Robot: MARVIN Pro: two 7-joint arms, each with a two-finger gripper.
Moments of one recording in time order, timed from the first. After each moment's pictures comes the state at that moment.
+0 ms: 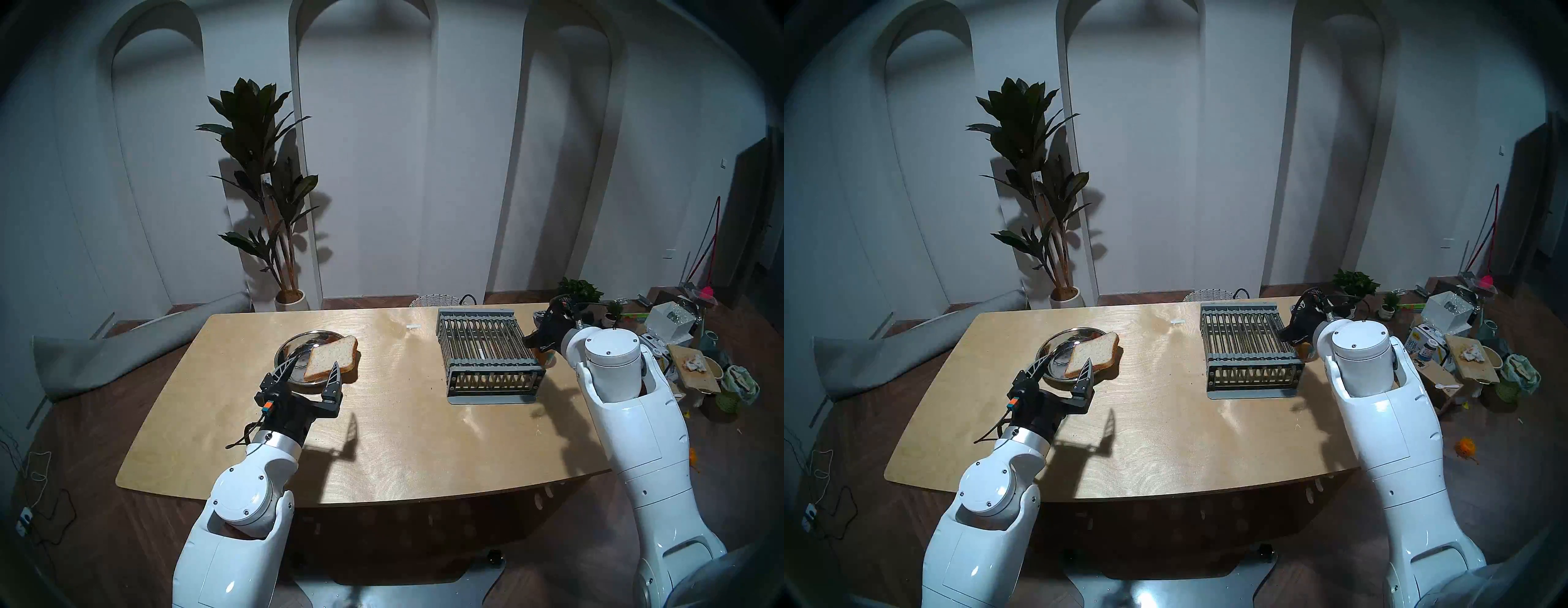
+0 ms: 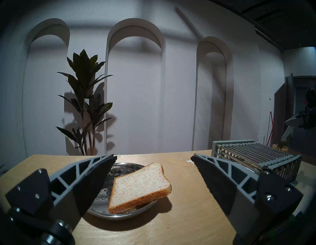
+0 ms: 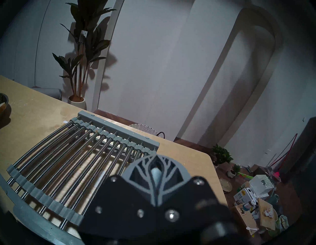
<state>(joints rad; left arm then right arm) 1.88 -1.44 -1.53 -1.83 -0.15 -0.14 -0.11 -1.39 -1.17 1.58 -1.67 -0.05 0.51 0.23</state>
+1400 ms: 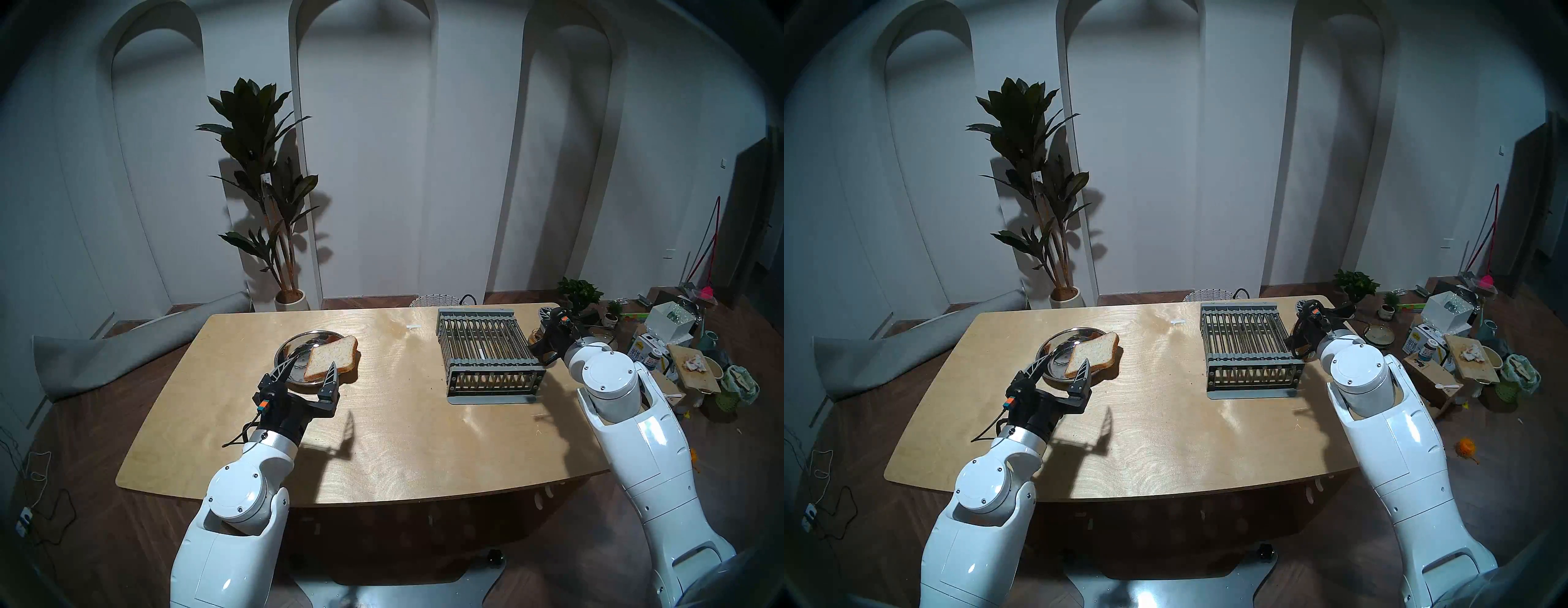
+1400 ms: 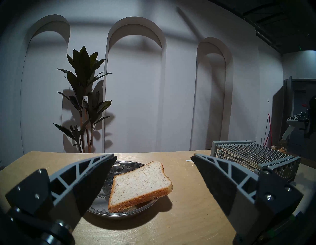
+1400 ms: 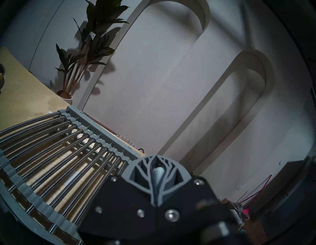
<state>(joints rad) 1.87 -1.44 -1.55 -1.81 -0.18 -0.14 -0.15 -1.46 -1.10 1.55 -1.62 -0.20 0.21 0.12</state>
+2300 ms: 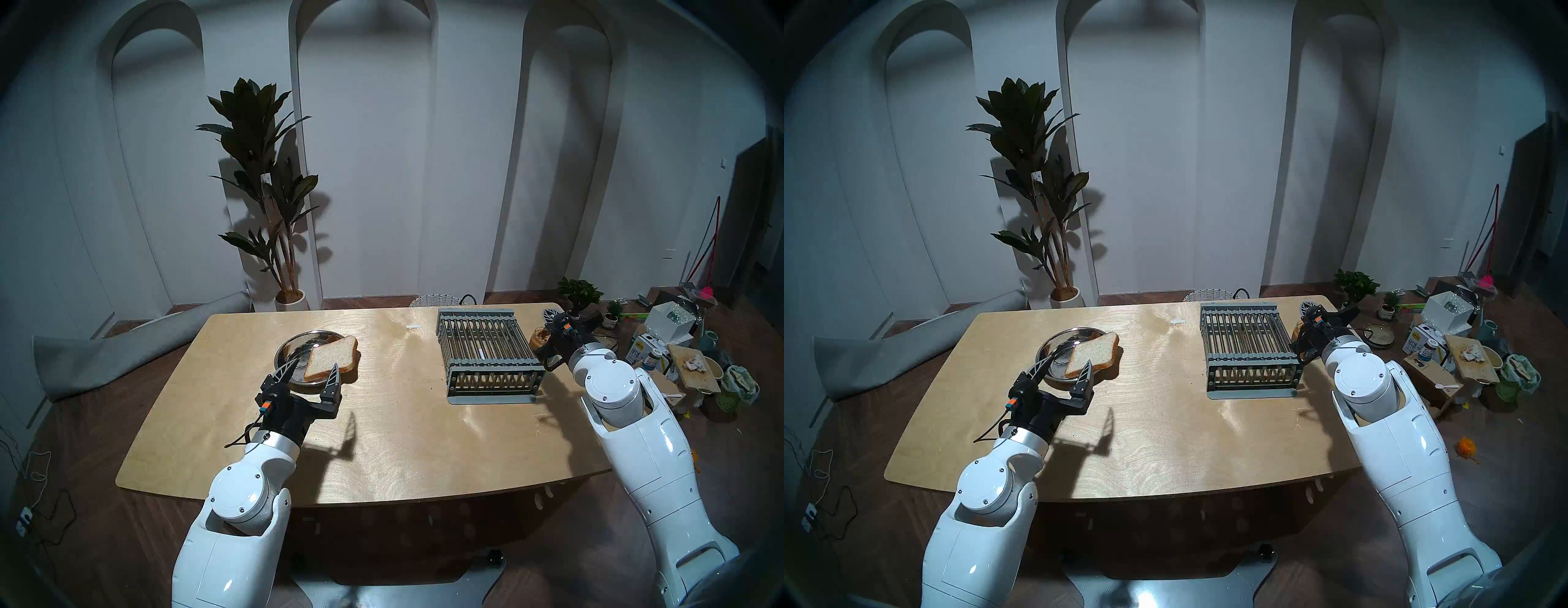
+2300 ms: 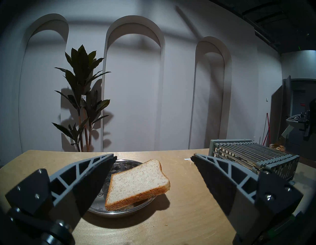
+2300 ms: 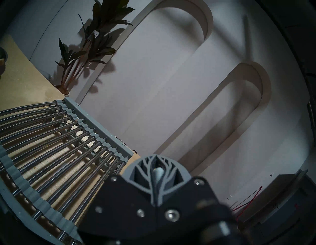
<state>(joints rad) 1.87 -1.45 -1.54 -1.80 -0.18 -0.14 -0.15 -1.48 -1.08 1.55 -1.60 -0.24 0.14 0.11</state>
